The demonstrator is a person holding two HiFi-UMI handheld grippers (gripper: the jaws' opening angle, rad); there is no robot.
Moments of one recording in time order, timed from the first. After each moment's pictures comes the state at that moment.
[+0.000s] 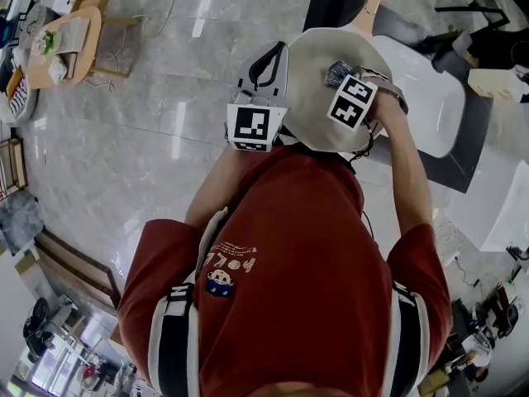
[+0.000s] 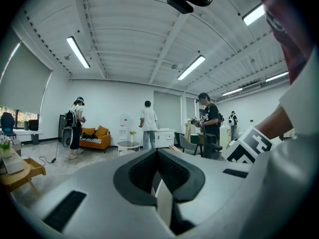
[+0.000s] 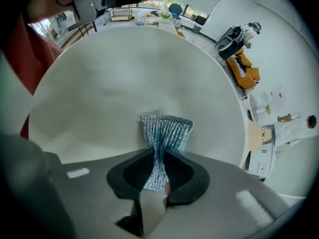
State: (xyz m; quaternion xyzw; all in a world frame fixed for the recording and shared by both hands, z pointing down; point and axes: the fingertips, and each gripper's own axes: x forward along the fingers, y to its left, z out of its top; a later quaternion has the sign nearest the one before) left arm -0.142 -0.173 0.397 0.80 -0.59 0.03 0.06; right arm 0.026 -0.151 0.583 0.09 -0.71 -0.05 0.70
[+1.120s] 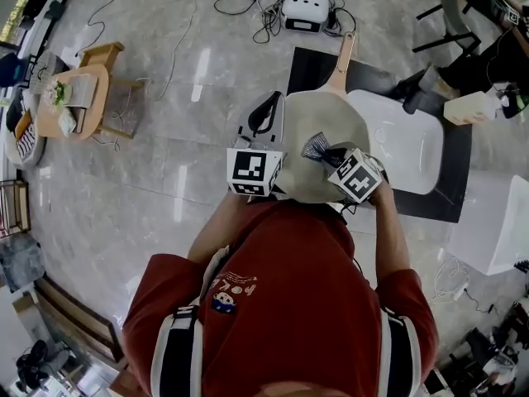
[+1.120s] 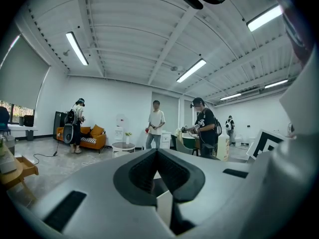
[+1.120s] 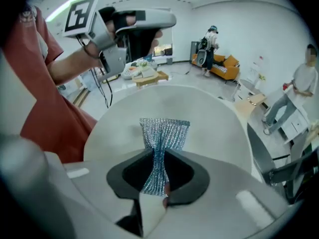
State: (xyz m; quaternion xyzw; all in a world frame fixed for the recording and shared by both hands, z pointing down) left arm -0.115 -0.200 0.364 0.81 -0.57 0.02 0.07; right arm 0.015 -0.098 0.533 0.14 -0.85 0.15 0.49
